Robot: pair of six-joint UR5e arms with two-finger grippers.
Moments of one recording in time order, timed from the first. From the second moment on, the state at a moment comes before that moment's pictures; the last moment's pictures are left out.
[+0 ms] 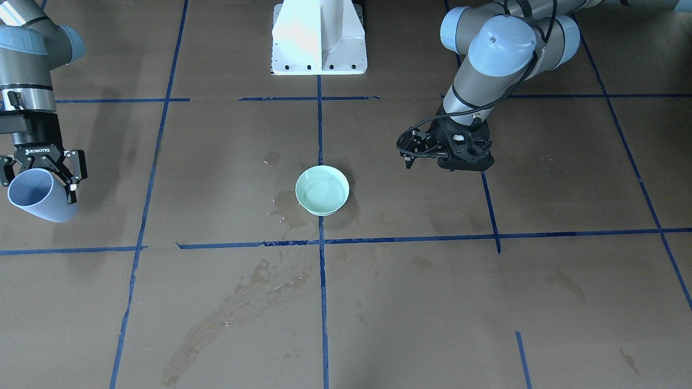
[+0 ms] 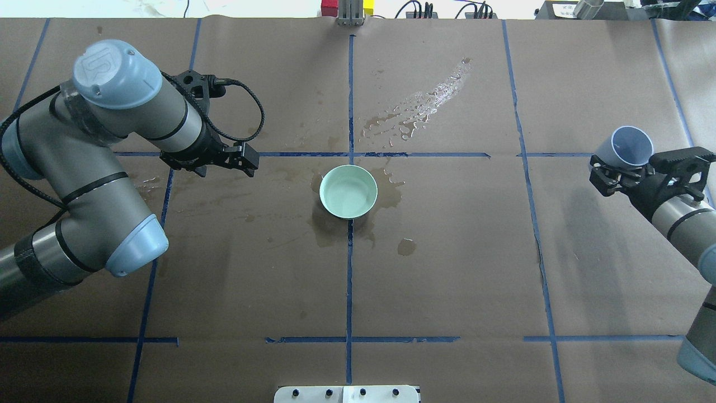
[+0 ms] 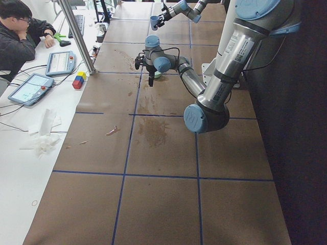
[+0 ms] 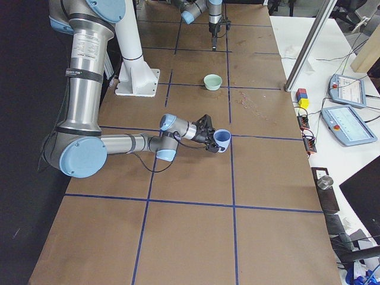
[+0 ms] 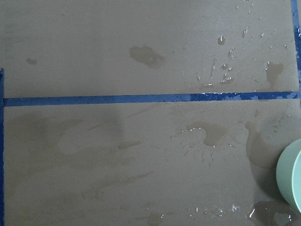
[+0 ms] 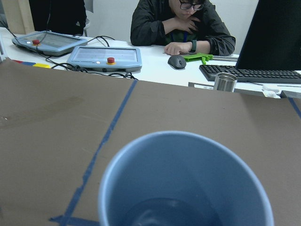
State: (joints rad) left arm -0.74 -2.07 -1.79 -1.66 -2.06 -1.04; right arm 0.61 -1.72 1.64 -0.31 1.08 0.91
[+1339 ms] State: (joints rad) left arm -0.74 -2.07 -1.80 -1.66 -2.06 -1.04; right arm 0.55 -1.40 1.72 -0.65 1.08 0.72
